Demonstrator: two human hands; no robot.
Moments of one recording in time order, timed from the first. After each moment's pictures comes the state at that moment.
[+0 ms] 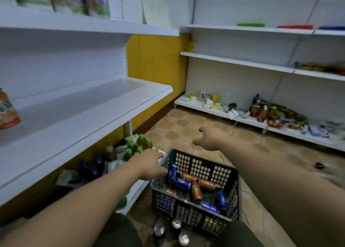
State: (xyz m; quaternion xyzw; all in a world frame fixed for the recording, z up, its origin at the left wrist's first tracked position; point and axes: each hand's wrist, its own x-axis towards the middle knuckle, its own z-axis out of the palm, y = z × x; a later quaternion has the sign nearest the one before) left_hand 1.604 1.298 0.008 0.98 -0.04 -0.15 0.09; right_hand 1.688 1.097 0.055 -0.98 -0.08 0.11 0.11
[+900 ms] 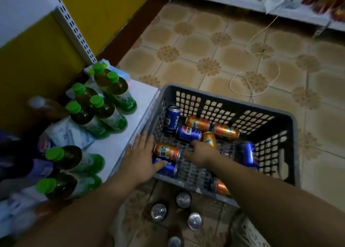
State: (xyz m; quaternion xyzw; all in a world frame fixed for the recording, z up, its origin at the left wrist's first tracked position) left_hand 1.815 1.312 -0.357 0.97 0.03 -0.24 0.11; right_hand 1.872 1.112 -0.365 -0.90 -0.01 0.41 0.17
